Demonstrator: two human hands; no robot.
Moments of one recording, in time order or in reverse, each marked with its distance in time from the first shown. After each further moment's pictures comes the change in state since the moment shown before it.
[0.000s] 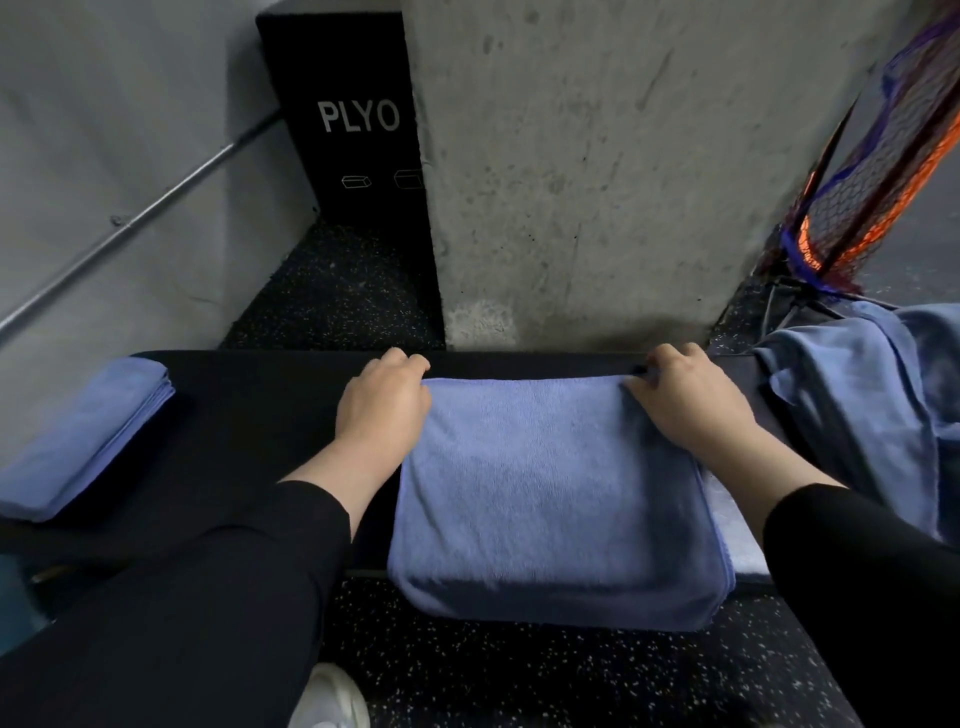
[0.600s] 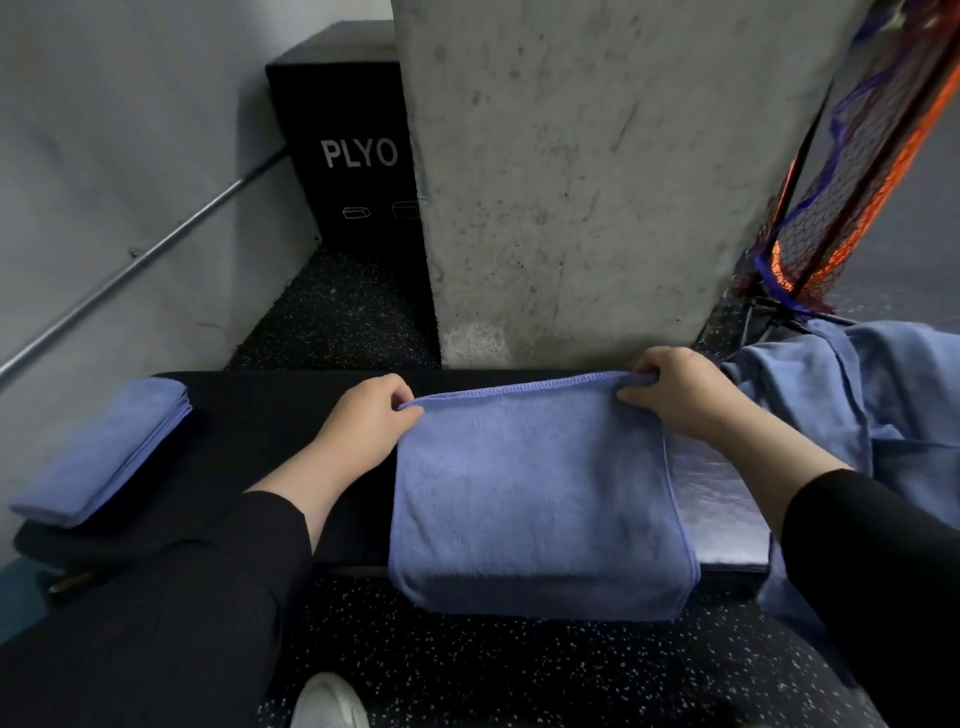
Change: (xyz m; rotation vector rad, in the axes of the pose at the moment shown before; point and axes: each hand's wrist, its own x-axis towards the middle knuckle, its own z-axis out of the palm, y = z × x) left_hand -0.023 -0.003 -0.044 -0.392 -0.102 -0.081; right_hand -0.012 -0.005 -0.056 0.218 -0.073 -0.043
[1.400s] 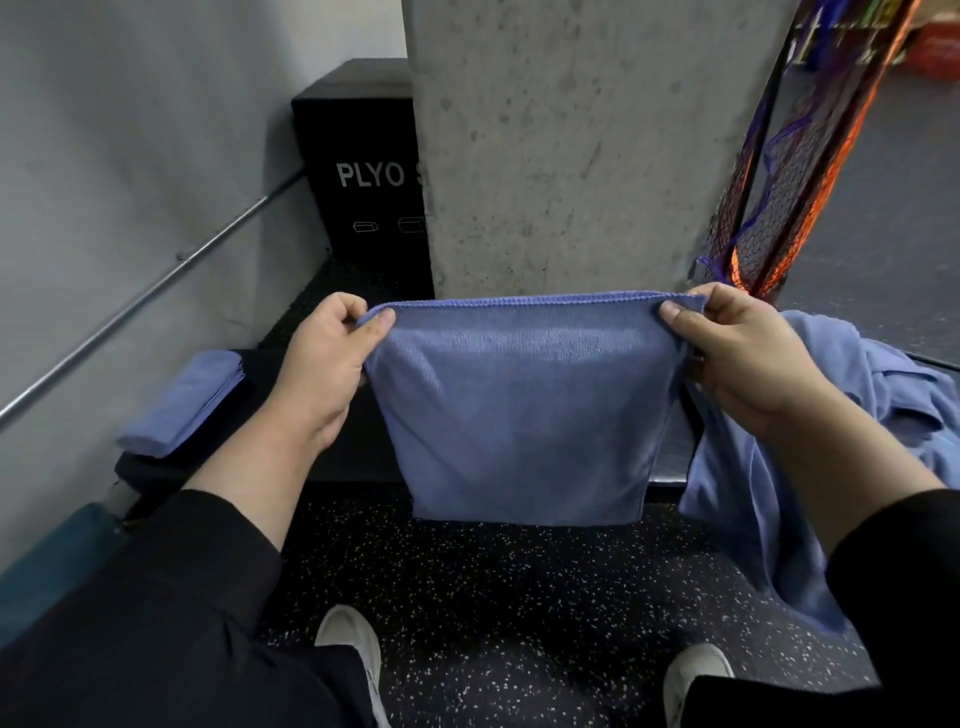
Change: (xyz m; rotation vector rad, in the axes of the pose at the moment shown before) left_hand -0.125 0.067 -0.094 -0.927 0.212 0.080; right_hand -0.163 -0.040 -0.111 1.159 0.045 -0.145
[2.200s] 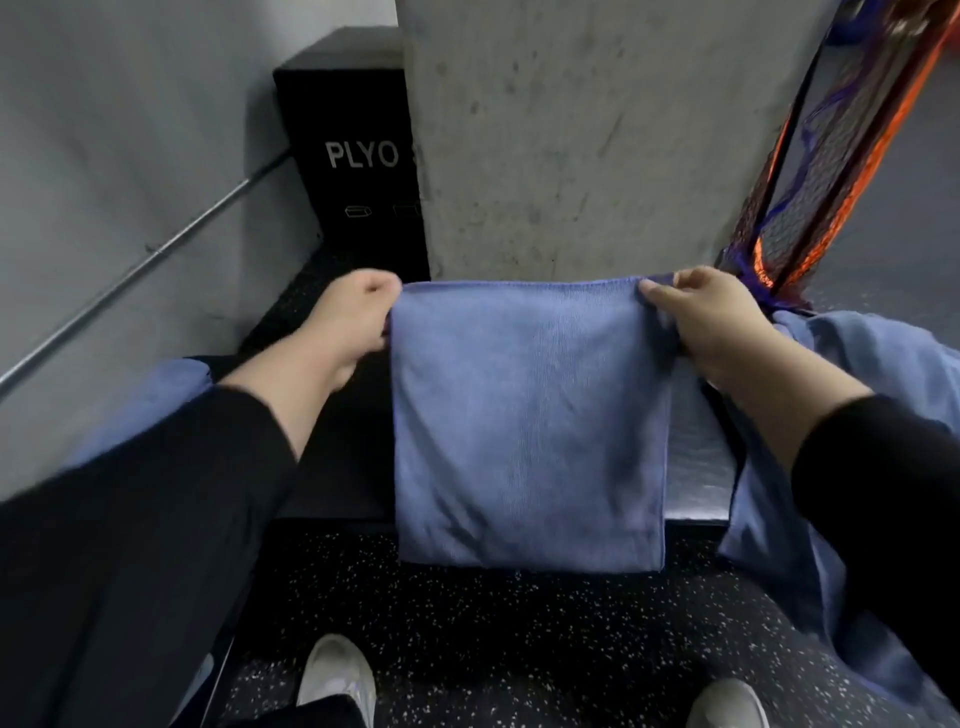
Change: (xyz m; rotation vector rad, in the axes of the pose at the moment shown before) left_hand 0.126 -0.049 0.023 0.298 -0.062 -0.152; right_hand 0.127 0.060 0.005 -0.525 0.215 0.077
